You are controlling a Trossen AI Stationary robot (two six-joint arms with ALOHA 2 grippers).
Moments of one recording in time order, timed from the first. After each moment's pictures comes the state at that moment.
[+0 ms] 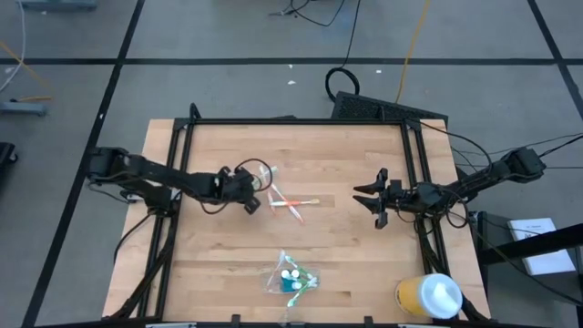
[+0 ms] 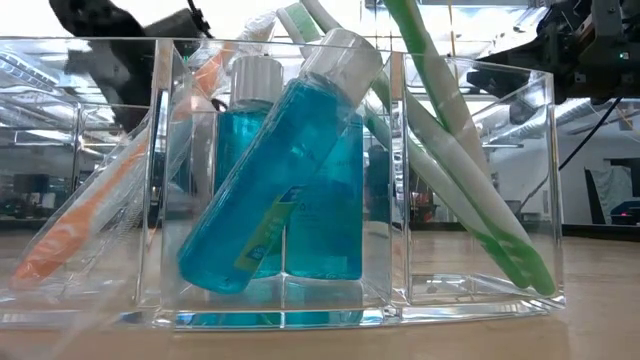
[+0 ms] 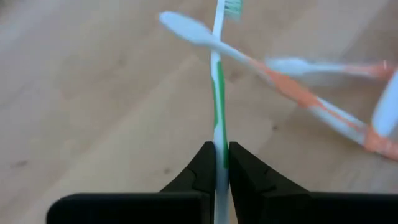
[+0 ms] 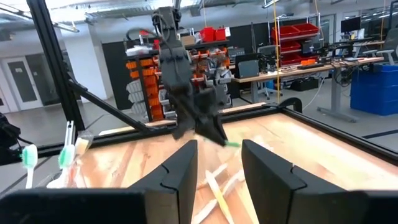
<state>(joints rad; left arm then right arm) -0.02 1.42 0.63 -0.28 -0.45 -0.63 0.28 0.77 0.02 0.88 0.42 0.12</state>
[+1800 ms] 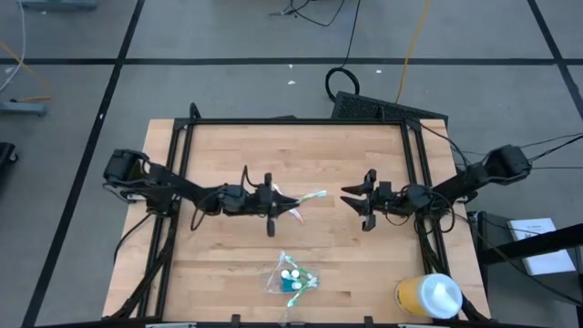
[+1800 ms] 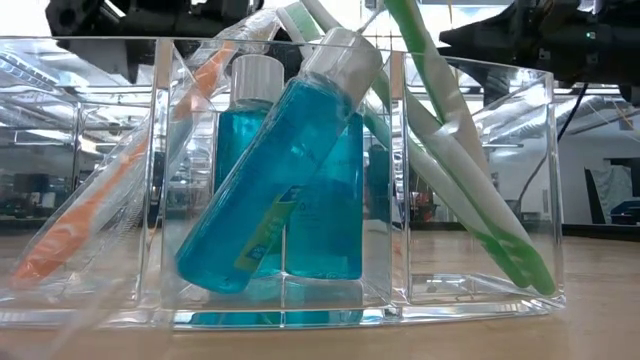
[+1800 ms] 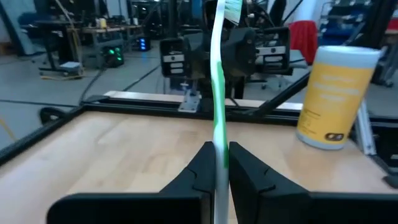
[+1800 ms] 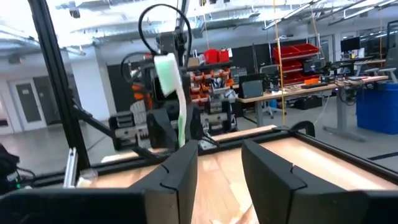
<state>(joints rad) -0.16 1.60 0.64 0.93 -0.21 -0.04 0.27 1.18 0.15 1.28 0.42 0.09</state>
